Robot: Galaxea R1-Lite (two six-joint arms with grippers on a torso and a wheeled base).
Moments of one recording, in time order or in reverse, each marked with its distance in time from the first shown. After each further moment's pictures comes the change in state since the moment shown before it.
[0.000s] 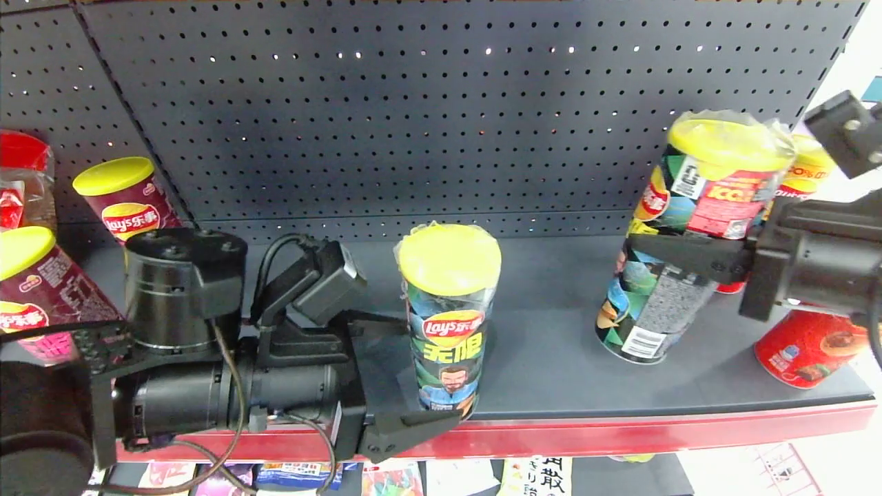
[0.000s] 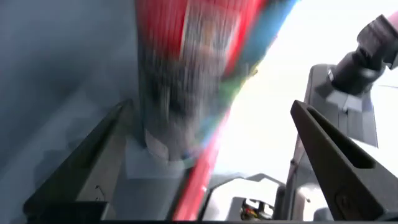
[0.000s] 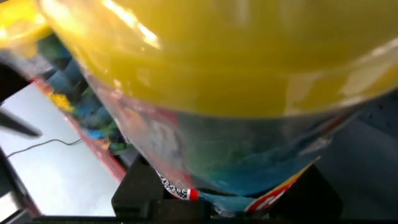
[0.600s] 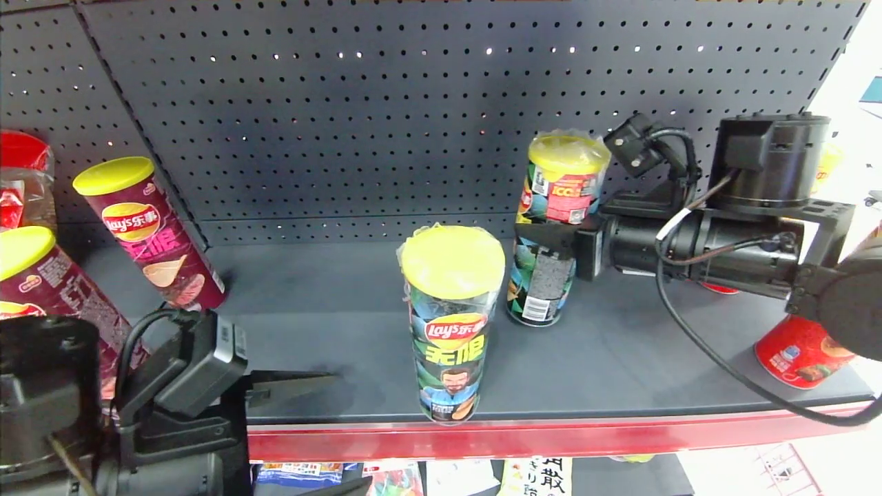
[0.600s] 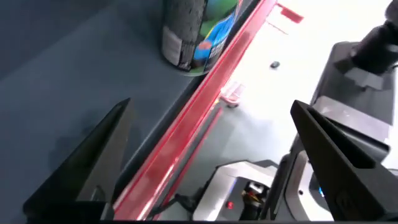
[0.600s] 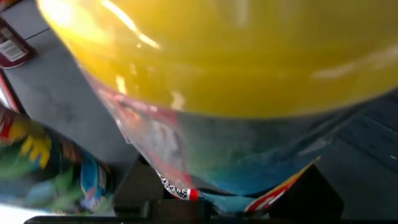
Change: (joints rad) left arm 0.096 -0.254 0.304 -0.017 0.057 -0.001; right arm 0.099 0.365 -0.176 -0.190 -0.021 -0.003
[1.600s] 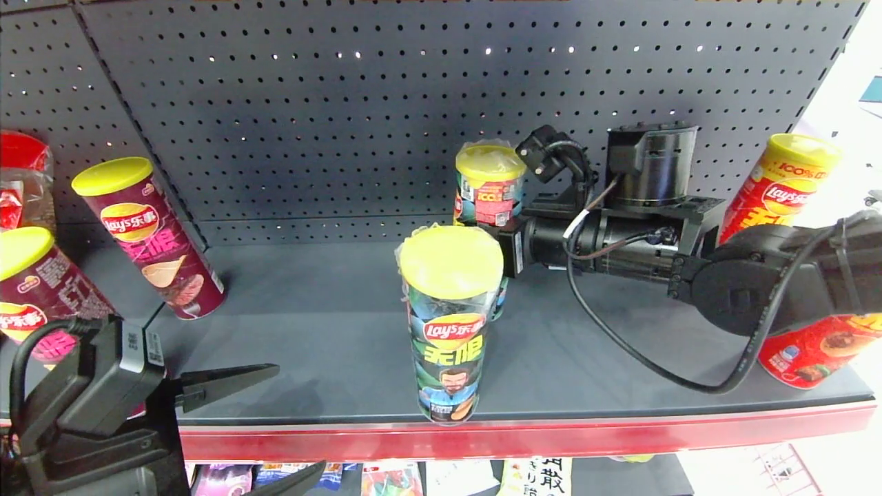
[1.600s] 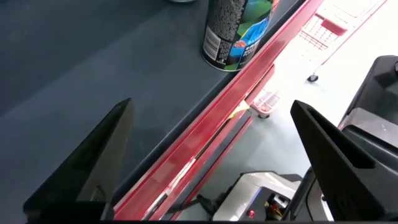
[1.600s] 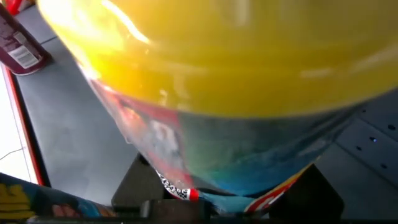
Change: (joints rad) left arm 0.034 -0.170 0.026 0.080 0.138 0.000; right arm 0.102 0.188 -0.182 0.002 -0.013 0.006
